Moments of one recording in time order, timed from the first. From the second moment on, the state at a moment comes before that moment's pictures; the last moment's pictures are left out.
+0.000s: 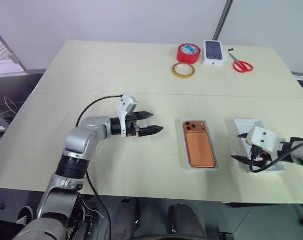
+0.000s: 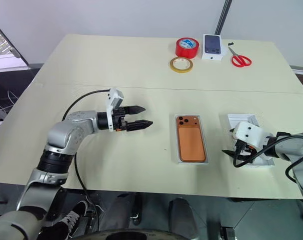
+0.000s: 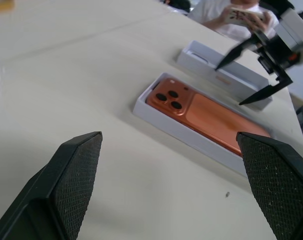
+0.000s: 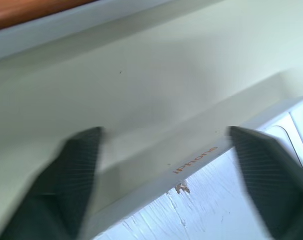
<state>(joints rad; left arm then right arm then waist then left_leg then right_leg) -0.55 0.42 -0.10 0.01 -0.43 0.58 -1.00 -0.01 -1.03 -0.19 -0.10 0.15 0.28 1.06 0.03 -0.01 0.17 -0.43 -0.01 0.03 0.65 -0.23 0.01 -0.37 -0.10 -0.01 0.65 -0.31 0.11</state>
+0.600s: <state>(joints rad) -0.43 0.56 -0.03 0.05 -0.40 0.15 -1.26 -0.16 -0.89 -0.33 -0.40 0.47 1.37 0.72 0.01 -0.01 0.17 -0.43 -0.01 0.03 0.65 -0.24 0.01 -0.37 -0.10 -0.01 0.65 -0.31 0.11</state>
